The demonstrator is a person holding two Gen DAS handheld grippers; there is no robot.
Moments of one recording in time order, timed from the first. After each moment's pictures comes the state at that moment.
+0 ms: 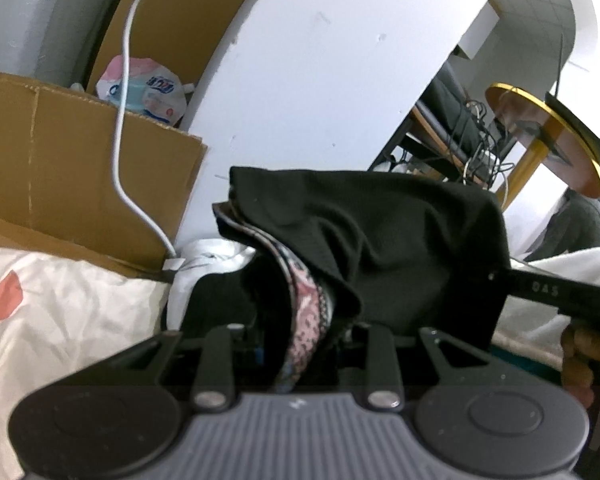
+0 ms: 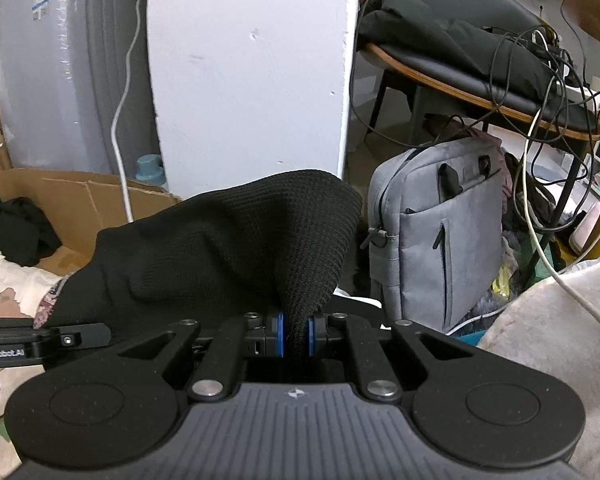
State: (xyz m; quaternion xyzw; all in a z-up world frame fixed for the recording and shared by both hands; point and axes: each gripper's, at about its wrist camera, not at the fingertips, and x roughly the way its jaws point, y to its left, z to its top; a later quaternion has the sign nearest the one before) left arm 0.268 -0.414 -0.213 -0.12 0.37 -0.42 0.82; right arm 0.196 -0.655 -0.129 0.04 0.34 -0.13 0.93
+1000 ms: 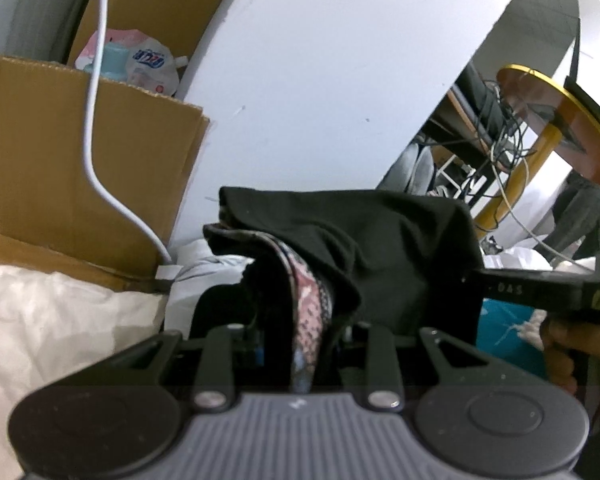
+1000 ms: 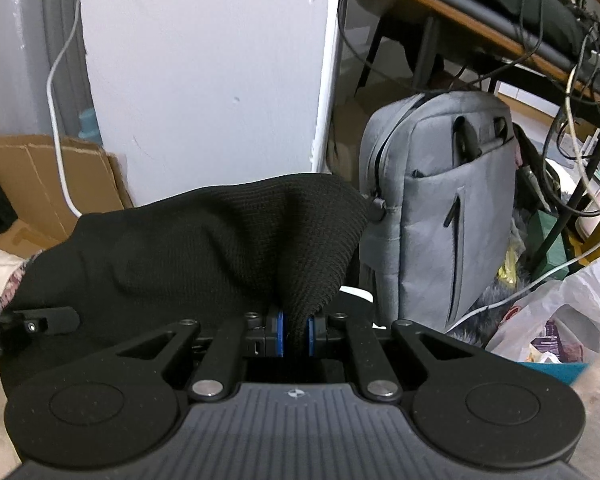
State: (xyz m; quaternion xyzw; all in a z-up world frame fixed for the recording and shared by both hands) left arm 0.324 -0.449 -0.264 -0.10 0.39 -0.43 0.81; right arm 0.269 -0.697 -0.200 0.03 0.40 -0.14 0.91
